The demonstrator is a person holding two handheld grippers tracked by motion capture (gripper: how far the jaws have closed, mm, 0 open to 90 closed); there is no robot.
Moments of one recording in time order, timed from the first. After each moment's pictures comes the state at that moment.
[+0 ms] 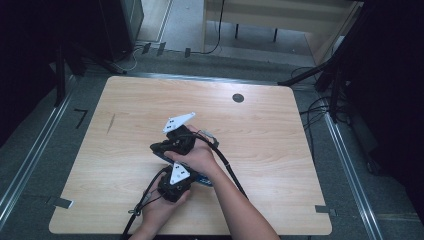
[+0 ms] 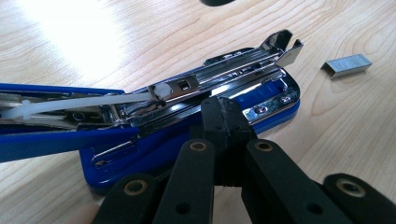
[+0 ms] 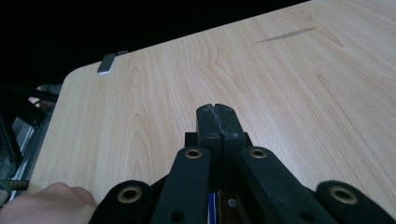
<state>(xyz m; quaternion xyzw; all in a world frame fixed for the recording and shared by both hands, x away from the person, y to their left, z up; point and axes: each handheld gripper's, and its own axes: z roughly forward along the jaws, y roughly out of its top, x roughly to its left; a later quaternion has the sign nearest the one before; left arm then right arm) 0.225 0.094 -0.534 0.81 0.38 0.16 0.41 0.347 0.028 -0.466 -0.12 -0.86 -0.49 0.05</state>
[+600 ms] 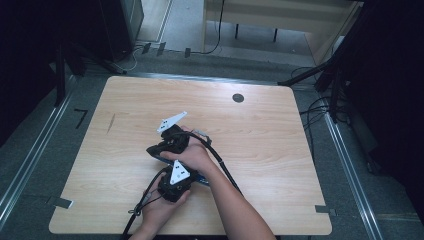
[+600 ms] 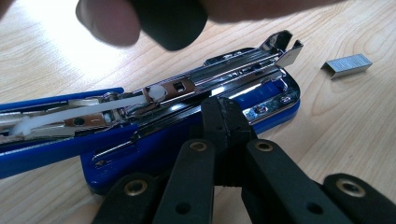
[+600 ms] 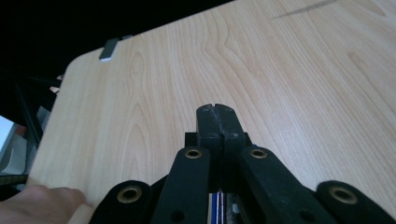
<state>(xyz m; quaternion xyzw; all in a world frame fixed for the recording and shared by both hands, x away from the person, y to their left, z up) 0.226 0.095 -0.533 0.82 0.37 0.16 0.41 0.361 0.047 -0.488 -0.12 -0.87 -0.46 0.10</state>
